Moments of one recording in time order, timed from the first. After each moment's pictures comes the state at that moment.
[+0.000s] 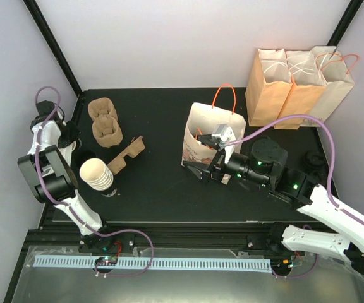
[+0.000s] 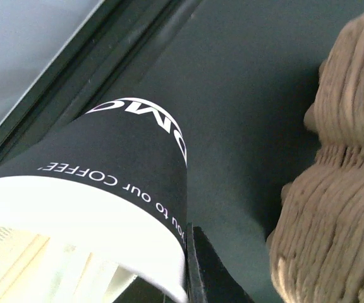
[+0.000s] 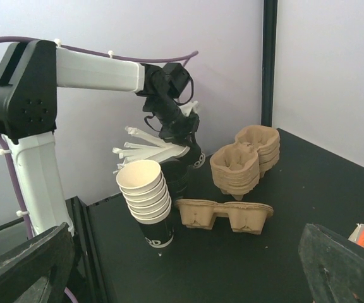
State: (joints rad) left arm 0.48 1.78 1.39 -0.69 0.13 -0.30; right arm 1.01 0.92 1.09 -0.28 -0.11 0.13
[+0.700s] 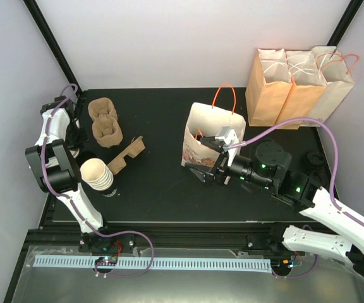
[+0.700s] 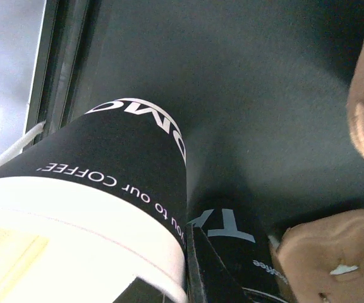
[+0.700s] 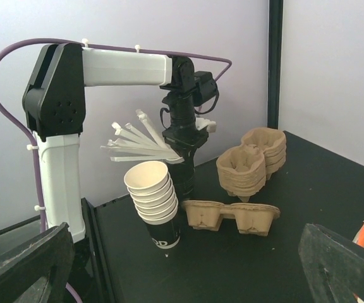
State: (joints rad) left arm 0.35 1.88 1.60 -1.18 -0.12 -0.09; right arm 1.01 0.88 1.06 -0.26 -0.13 0.14
